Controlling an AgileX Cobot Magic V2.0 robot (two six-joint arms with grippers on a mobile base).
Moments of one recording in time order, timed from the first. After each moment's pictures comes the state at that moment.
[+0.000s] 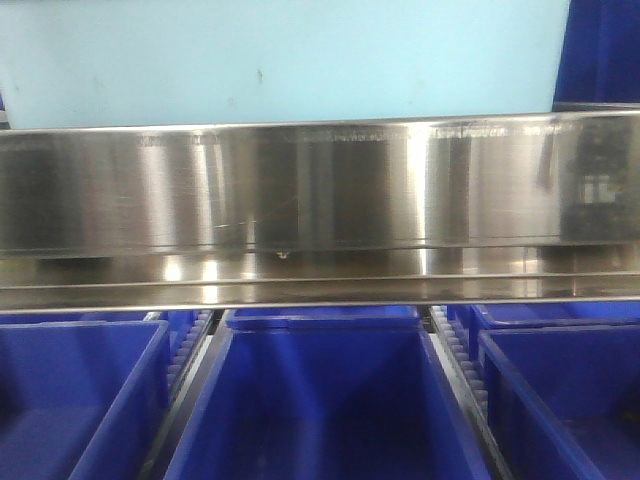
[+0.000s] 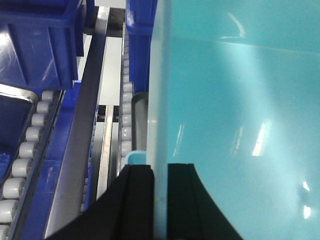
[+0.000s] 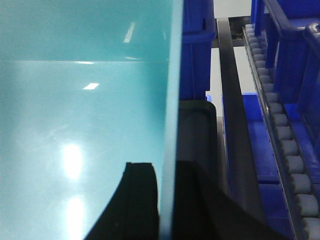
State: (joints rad) left arm -0.41 1.45 -1.71 0.39 0.88 -0.54; right arm 0.33 1.47 -1.67 -0.25 0.77 0.46
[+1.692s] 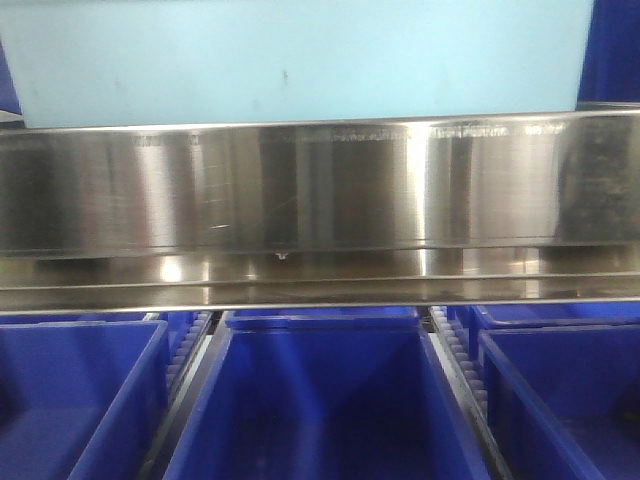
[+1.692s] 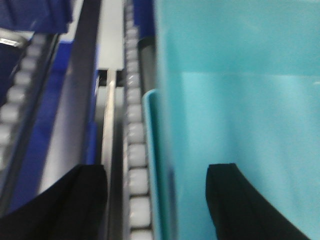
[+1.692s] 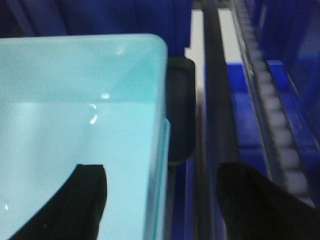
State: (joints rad) left arm -0.40 1.39 -1.39 0.39 0.76 -0.61; right arm 0.32 1.41 -1.47 -0.30 0.77 0.52
